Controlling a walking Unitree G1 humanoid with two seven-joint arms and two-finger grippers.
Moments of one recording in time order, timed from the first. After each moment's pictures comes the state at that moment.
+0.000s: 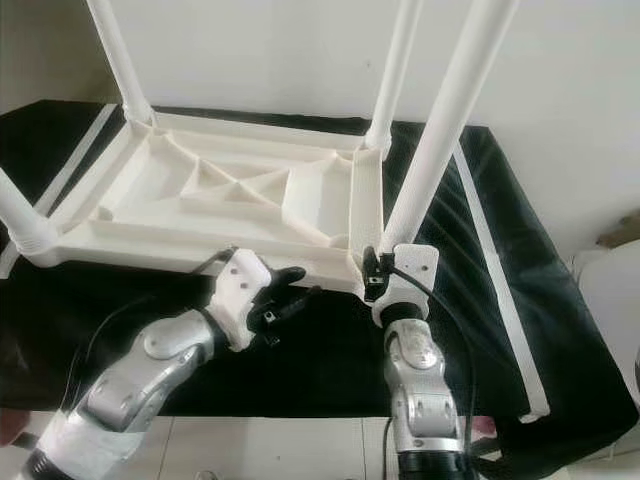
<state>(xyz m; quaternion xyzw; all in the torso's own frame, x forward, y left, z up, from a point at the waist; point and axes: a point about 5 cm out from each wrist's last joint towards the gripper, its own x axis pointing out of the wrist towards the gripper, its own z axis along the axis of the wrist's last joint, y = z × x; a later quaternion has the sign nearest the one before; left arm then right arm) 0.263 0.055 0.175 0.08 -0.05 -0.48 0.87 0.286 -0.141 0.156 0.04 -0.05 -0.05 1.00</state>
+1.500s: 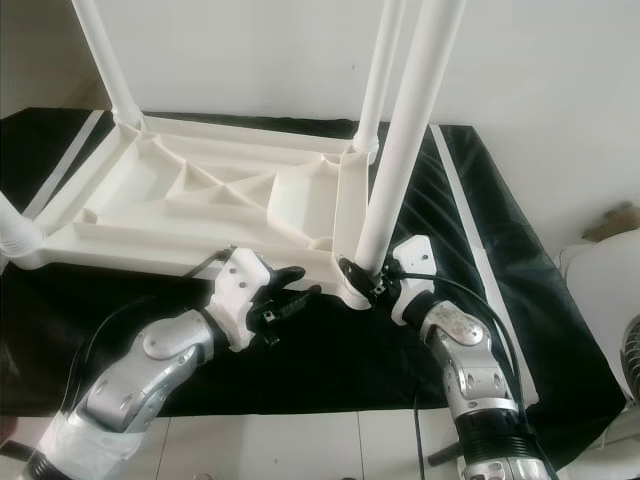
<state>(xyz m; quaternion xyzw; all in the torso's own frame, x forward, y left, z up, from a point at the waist) 0.264 0.058 0.174 0.08 -0.04 -0.47 0.88 0.307 -0.166 0.150 -0.07 -0.05 0.33 0.94</state>
